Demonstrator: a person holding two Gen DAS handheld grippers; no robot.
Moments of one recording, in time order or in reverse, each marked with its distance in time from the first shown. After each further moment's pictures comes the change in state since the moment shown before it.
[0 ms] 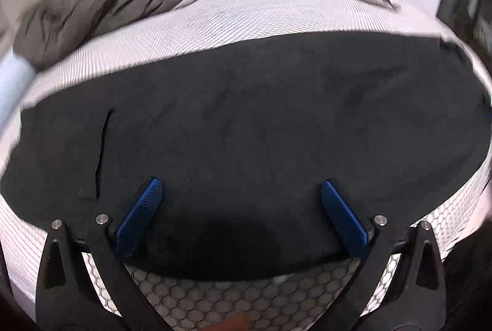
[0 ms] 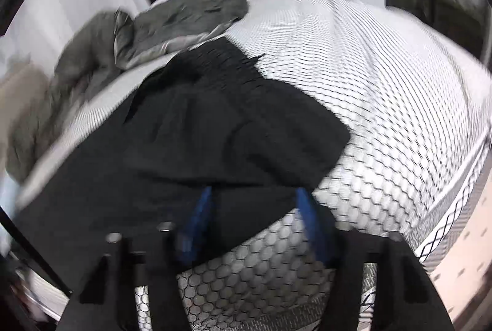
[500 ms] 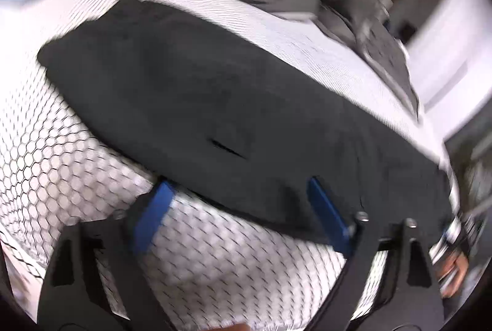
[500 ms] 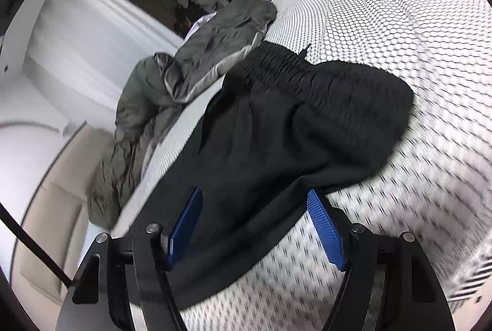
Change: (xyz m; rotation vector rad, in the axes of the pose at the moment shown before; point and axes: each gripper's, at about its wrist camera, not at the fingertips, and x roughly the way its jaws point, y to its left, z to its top) left arm -0.015 0.144 -0.034 -0.589 -0.068 -0.118; right arm 0.006 0.007 -0.001 0.271 -0.019 0.387
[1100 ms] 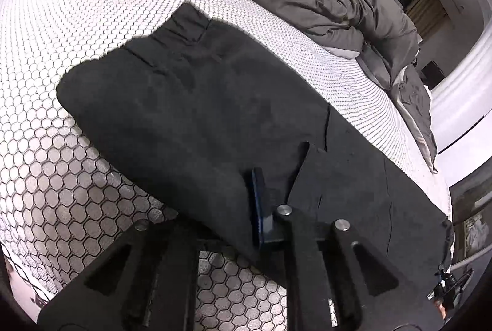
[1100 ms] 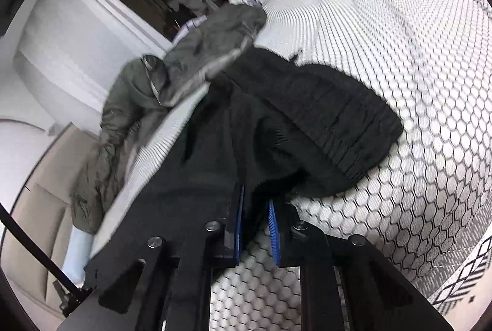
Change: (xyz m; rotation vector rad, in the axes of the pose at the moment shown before) left arm 0.020 0.057 0.055 -0.115 -0.060 0.078; right arm 0.008 0.002 0.002 -0.034 -0.009 -0.098
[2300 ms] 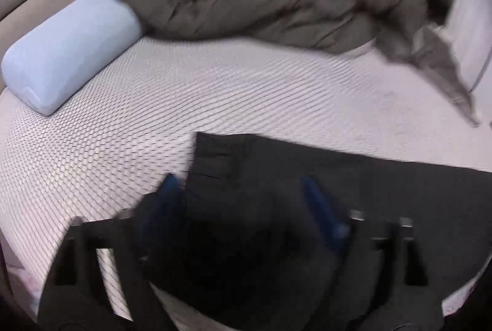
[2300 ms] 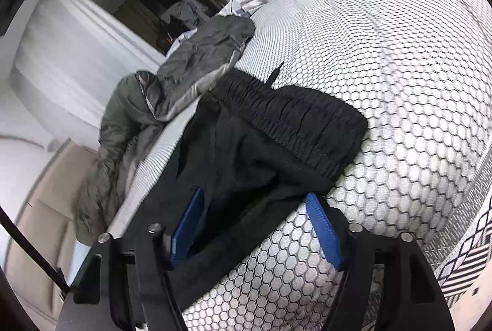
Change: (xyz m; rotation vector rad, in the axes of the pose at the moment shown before) left arm -0.009 -0.055 0.114 0.356 -0.057 0.177; right arm -0.033 -0.024 0.009 0.075 -0.066 0.031
